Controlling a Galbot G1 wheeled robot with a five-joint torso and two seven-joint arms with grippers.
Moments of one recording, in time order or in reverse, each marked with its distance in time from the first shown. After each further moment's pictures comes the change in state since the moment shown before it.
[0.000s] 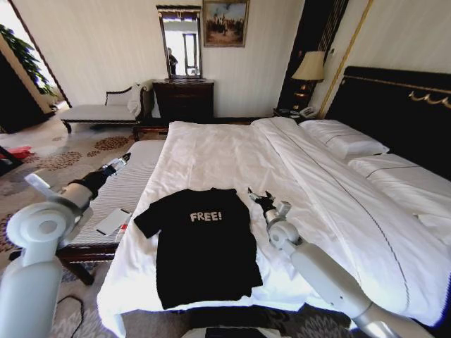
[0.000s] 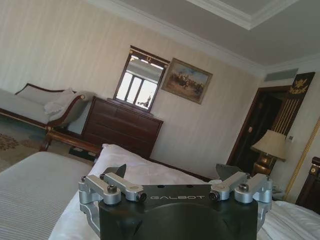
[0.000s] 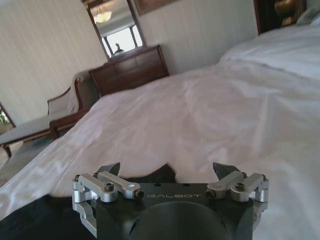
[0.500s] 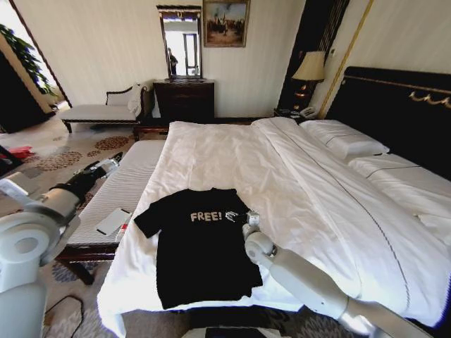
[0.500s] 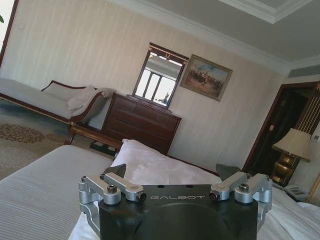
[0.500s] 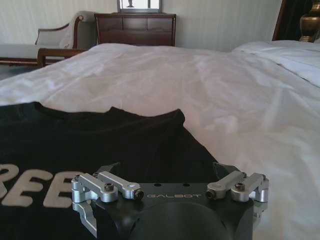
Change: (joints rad) left arm 0.069 -0.035 -0.077 -0.016 0.006 0.034 -0.028; right arm 0.057 0.064 -0.228 -0.125 -0.275 -0.089 0.123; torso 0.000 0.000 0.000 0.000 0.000
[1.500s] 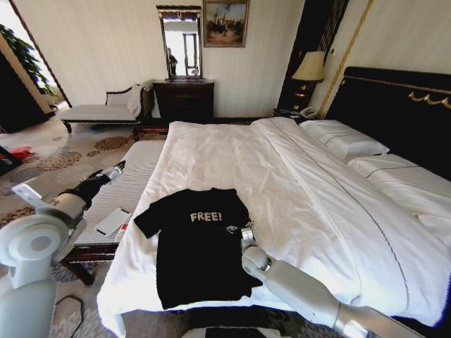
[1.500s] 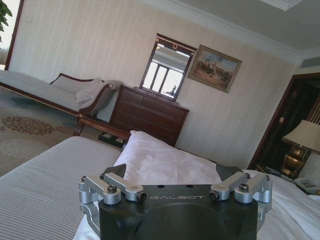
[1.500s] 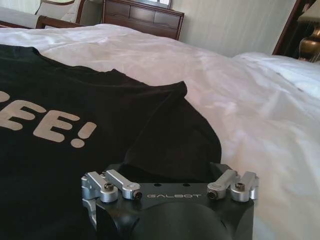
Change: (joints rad) left arm 0.009 -0.022 0.031 0.017 0.051 0.005 -0.001; right arm -0.022 0.016 -0.078 -0.105 -0.177 0.026 0.014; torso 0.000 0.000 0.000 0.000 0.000
